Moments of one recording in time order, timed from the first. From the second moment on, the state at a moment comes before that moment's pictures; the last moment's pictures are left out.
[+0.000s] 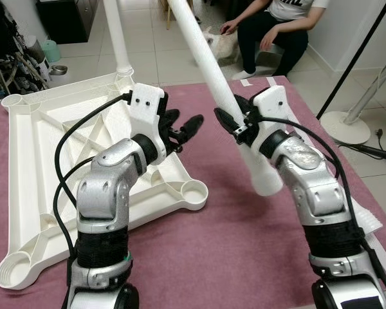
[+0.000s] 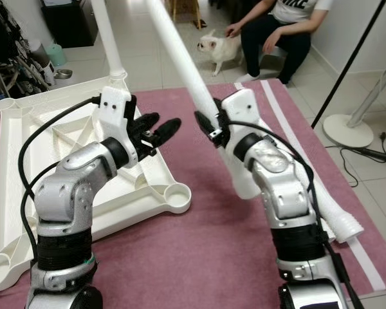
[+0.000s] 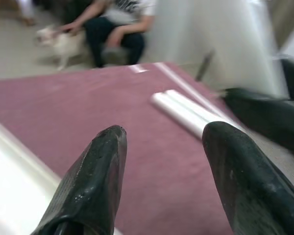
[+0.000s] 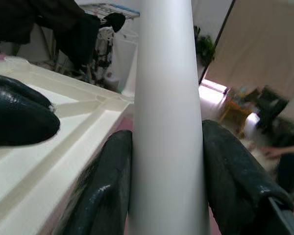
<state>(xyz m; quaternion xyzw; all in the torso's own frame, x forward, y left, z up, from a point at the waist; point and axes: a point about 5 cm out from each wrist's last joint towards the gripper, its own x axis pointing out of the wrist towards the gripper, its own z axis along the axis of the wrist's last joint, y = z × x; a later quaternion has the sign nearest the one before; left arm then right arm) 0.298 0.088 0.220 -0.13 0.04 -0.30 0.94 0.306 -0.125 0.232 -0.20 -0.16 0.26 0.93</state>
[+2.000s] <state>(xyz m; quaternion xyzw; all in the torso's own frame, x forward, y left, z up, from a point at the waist) 0.299 0.087 0.260 -0.24 0.00 -0.37 0.90 0.304 -0.105 0.207 -0.33 -0.31 0.22 0.86</state>
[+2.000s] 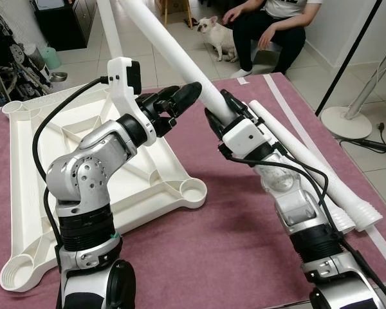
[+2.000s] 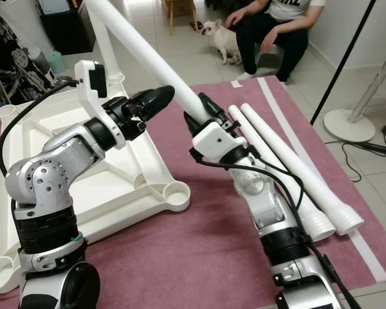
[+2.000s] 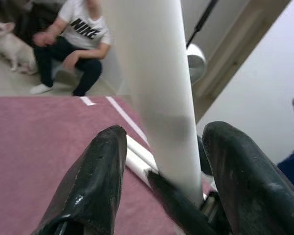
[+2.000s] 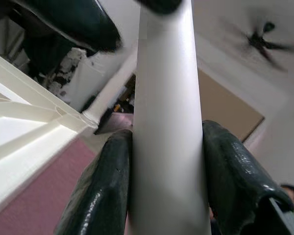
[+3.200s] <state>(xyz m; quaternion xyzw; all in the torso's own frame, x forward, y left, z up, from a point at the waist) 0.294 0.065 0.280 -0.23 -0.02 -0.37 0.90 0.302 -0.093 0.208 -0.22 -0.21 0.34 0.89</state>
